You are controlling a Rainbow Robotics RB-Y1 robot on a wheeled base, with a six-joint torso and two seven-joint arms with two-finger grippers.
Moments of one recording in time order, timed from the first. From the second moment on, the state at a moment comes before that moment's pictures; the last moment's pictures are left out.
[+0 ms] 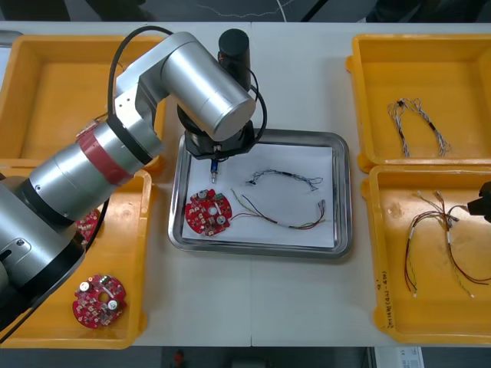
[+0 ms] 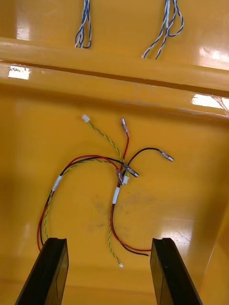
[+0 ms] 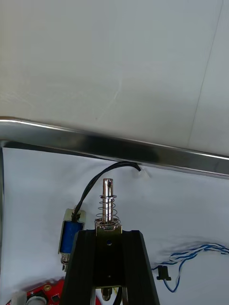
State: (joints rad) right arm -0.16 -0.62 -0.39 -2.18 -0.69 1.92 1.58; left arm -0.98 0.35 -0.64 -1.42 0.51 1.54 -0.54
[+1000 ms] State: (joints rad) right arm -0.16 -0.62 -0.39 -2.18 -0.73 1.92 1.58; left arm -0.97 0.35 -0.66 -1.47 0.51 1.57 -0.54
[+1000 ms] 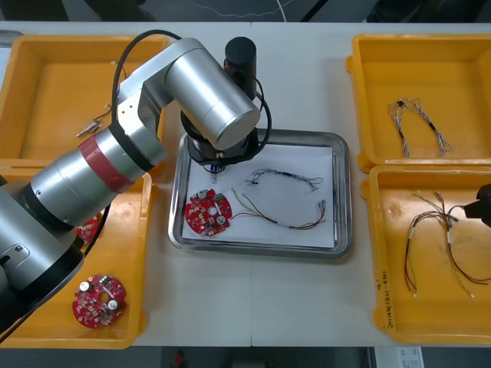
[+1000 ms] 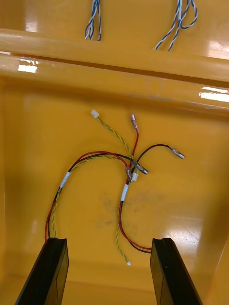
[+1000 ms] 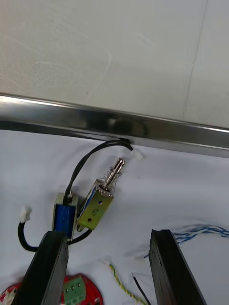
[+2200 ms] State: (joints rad) right arm -0.46 -0.71 0.05 -2.18 -0.96 1.92 1.53; left arm -0.52 0.82 -0.02 -1.99 0.84 1.87 -0.74
